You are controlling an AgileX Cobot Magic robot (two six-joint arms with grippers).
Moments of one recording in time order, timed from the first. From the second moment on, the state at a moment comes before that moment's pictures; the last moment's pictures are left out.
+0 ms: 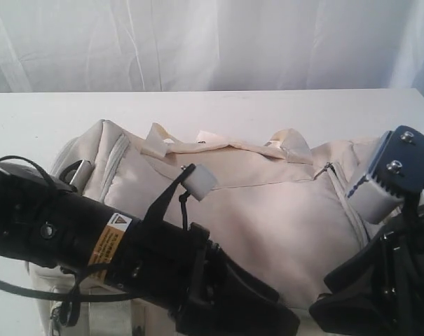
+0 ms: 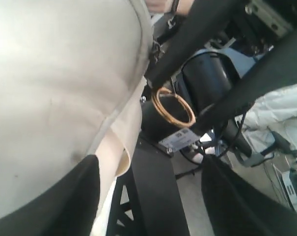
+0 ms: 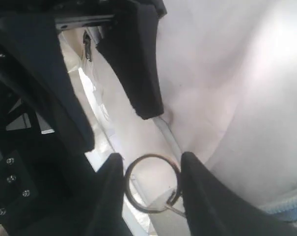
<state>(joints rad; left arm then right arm) -0.77 1.59 -0.73 1.43 -1.03 -1.60 0.61 0.88 -0.70 0.54 1.03 -0.64</state>
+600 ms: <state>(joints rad) -0.94 1.59 -0.71 1.19 -0.95 -1.49 0.61 0.88 -0.87 0.43 1.06 -0.55</state>
